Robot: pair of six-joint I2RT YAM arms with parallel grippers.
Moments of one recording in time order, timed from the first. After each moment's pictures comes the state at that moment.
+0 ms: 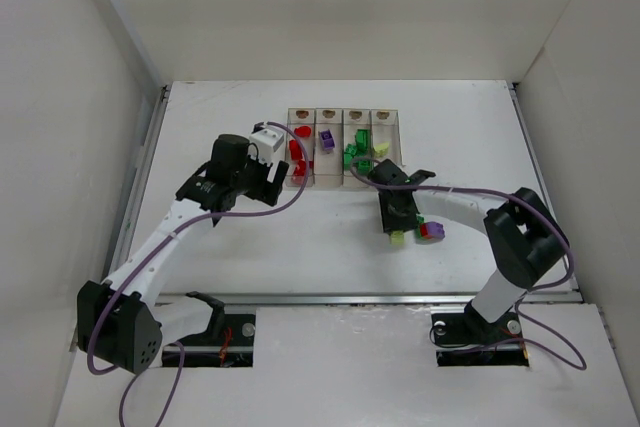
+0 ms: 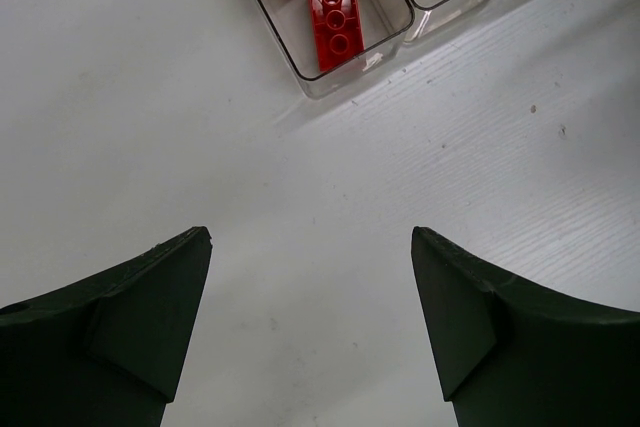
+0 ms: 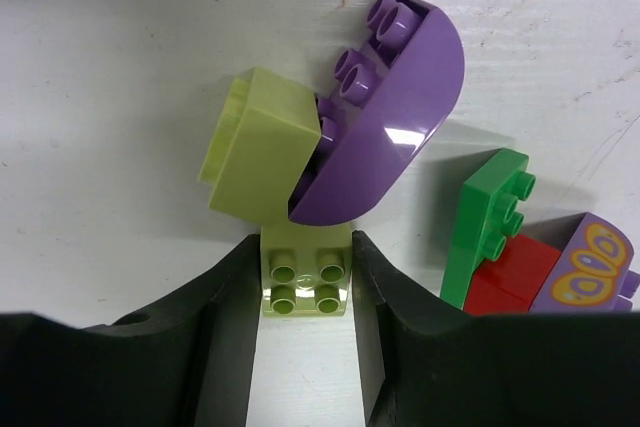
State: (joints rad) left arm -0.38 1.14 0.91 -0.46 0.09 0.12; right arm 0.64 1.66 0.99 -0.67 0.25 0.54
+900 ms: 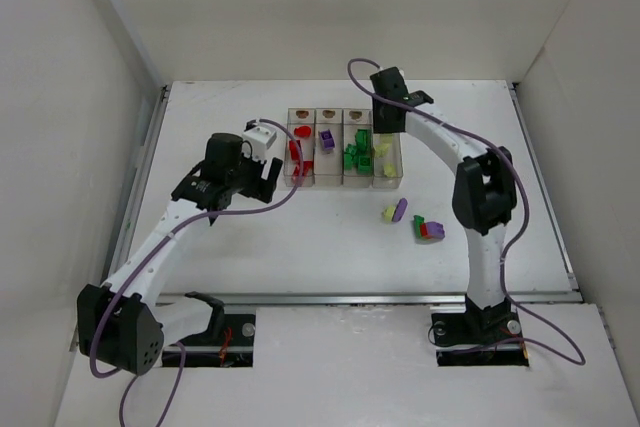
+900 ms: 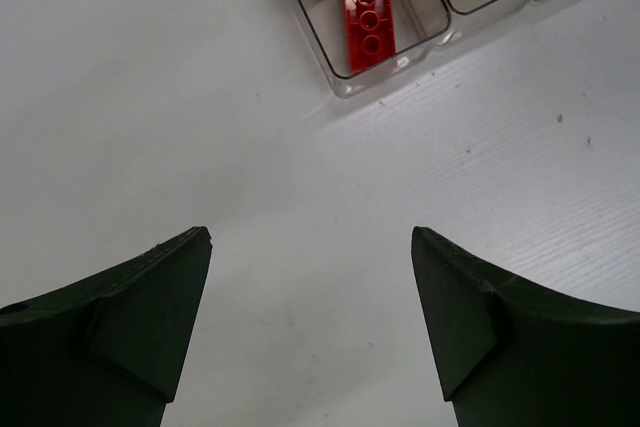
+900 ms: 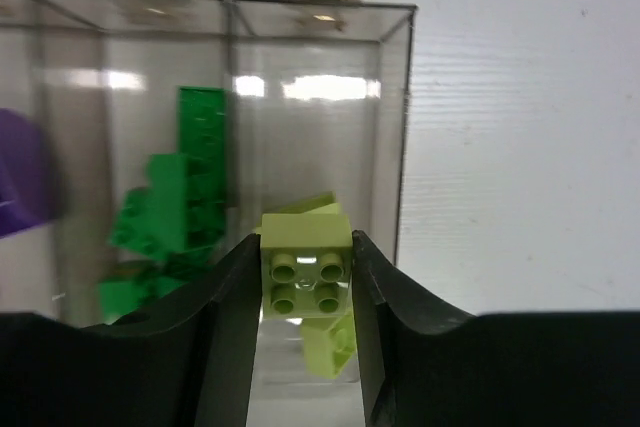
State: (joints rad) left arm -0.34 1.14 0.91 -0.46 0.08 0.12; right arm 0.43 2.09 1.87 -0.62 0.32 0.29
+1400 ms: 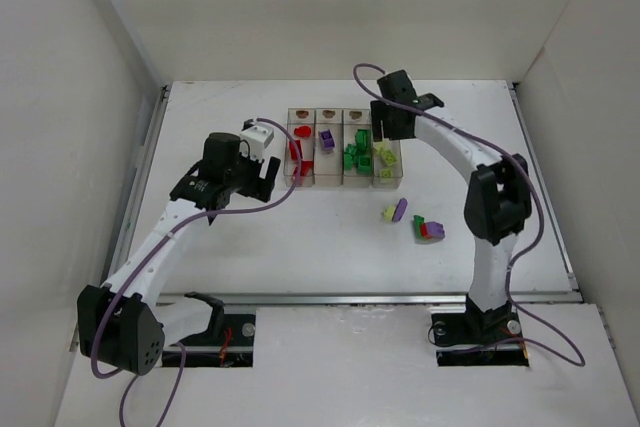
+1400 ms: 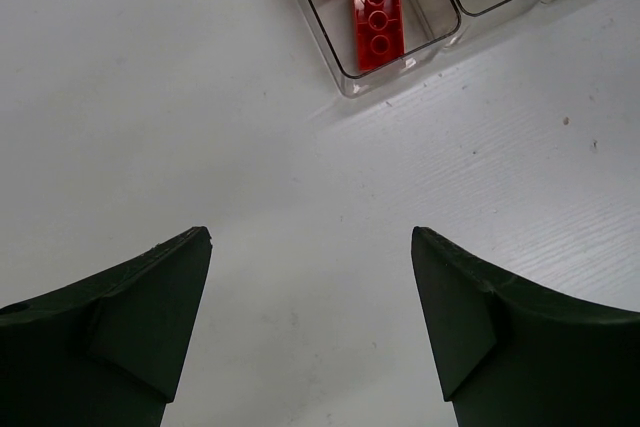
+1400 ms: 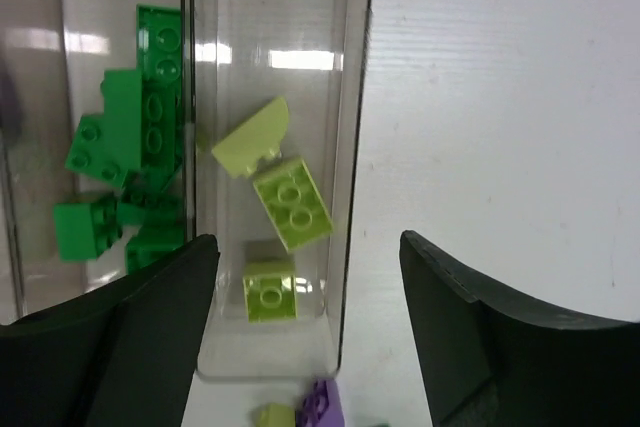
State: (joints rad) left arm -0.32 1.14 0.91 -0.46 0.08 0.12; right arm 0.41 2.04 1.80 -0.70 0.33 0.24
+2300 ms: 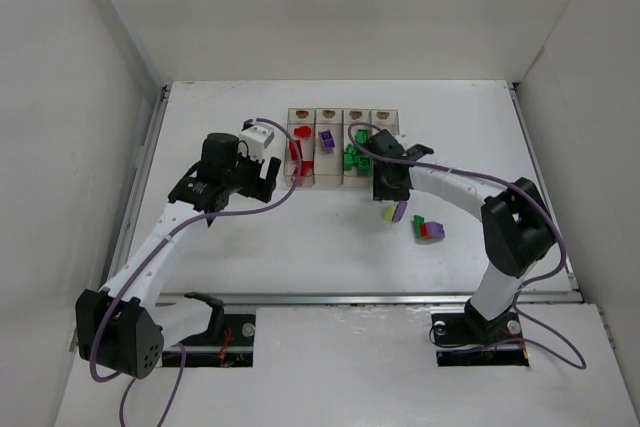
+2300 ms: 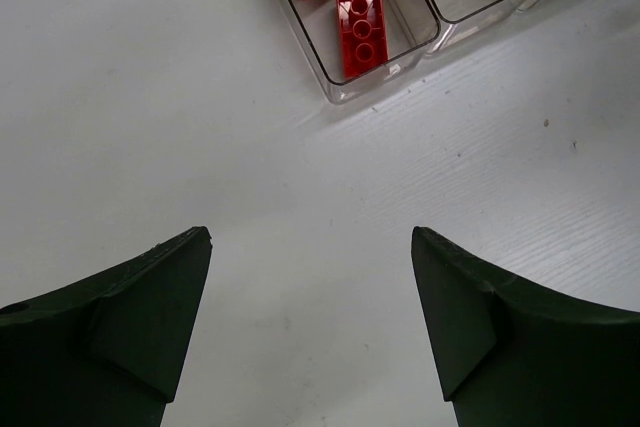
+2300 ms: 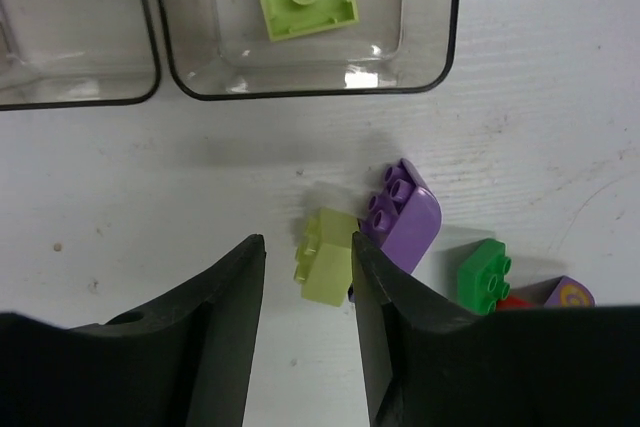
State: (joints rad) left arm -0.32 1.12 0.91 -0.46 0.11 0.12; right arm 0.60 1.74 1.25 -0.69 0.31 0.59
